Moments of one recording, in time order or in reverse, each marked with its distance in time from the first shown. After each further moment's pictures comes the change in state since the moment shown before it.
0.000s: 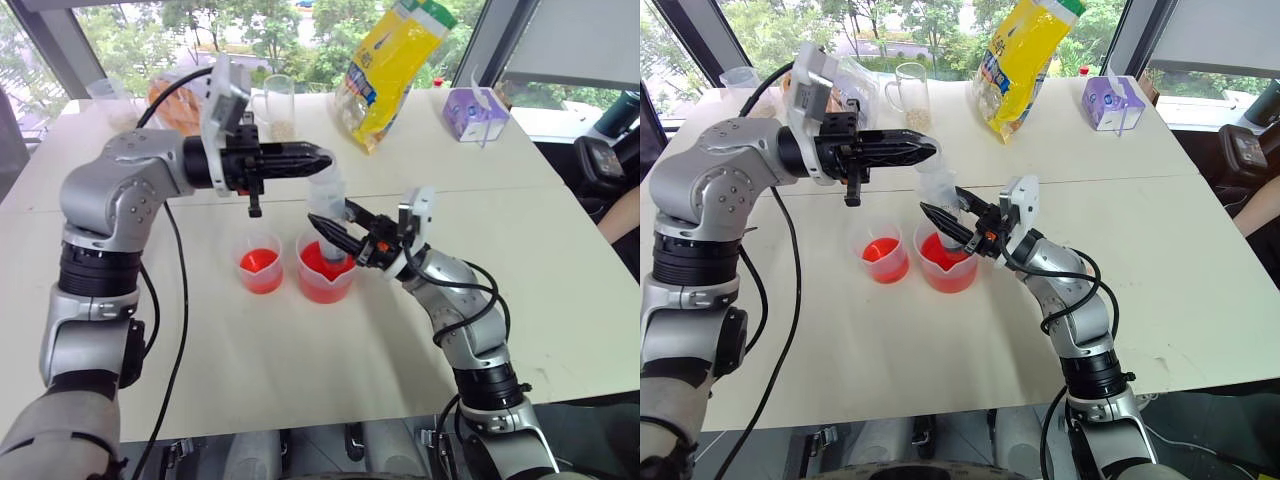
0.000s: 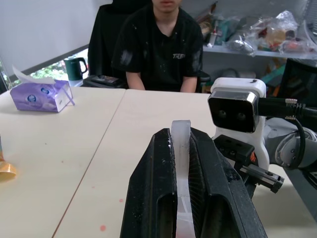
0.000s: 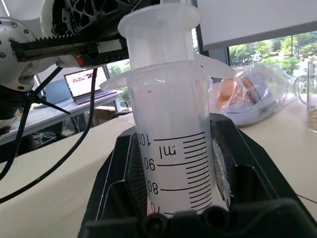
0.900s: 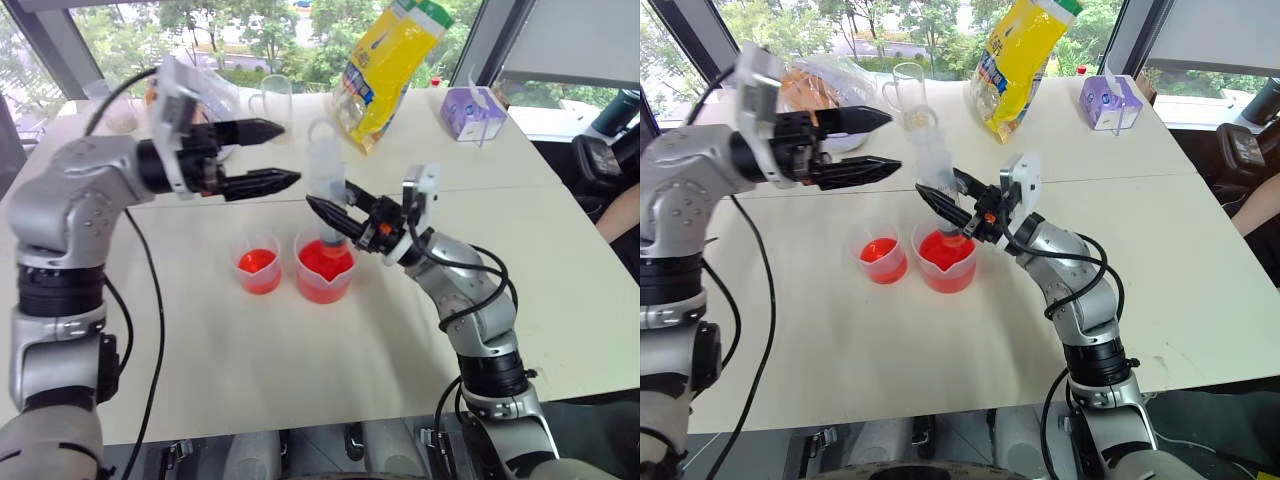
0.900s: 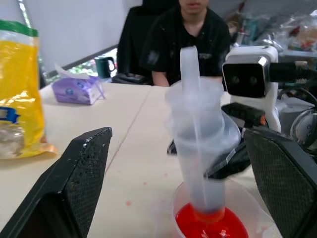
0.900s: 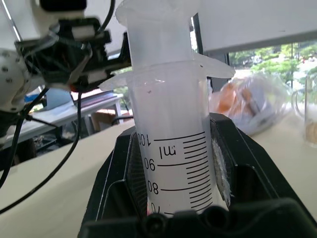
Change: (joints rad) left arm 0.130 0.157 0.176 -0.104 -0.070 0.051 0.025; right arm -0.113 -0.013 -0.044 -0.060 0.086 0.124 -0.060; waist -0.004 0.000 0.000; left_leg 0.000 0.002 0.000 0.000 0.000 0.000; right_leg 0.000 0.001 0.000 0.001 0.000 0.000
